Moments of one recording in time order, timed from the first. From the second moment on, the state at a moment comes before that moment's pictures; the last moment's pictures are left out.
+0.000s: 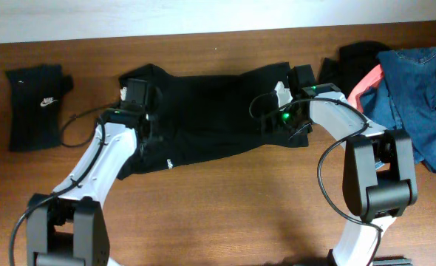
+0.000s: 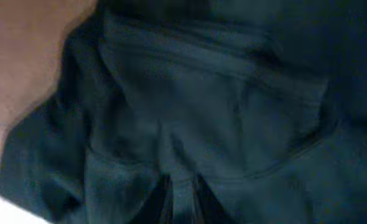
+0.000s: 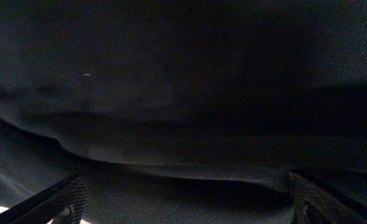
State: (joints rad) left arm -0.21 1.73 1.21 -0.75 -0.21 -0.35; right arm 0.12 2.00 1.35 -0.72 -0.30 0.08
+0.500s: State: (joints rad) left arm -0.21 1.81 1.09 -0.66 -0.19 -0.38; right arm 0.12 2.00 1.35 -0.72 -0.30 0.07
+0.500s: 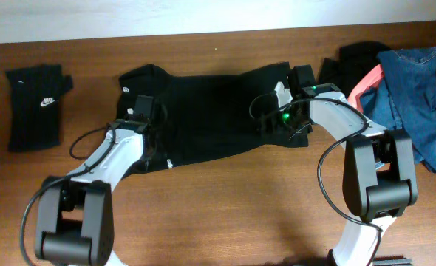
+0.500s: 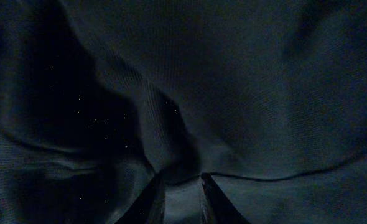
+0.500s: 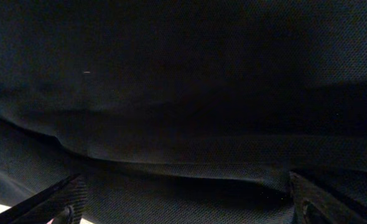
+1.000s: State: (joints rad) left arm -0.21 1.85 1.09 -0.77 -0.16 -0.39; right arm 0.12 1.91 1.34 -0.86 -0.25 0.02
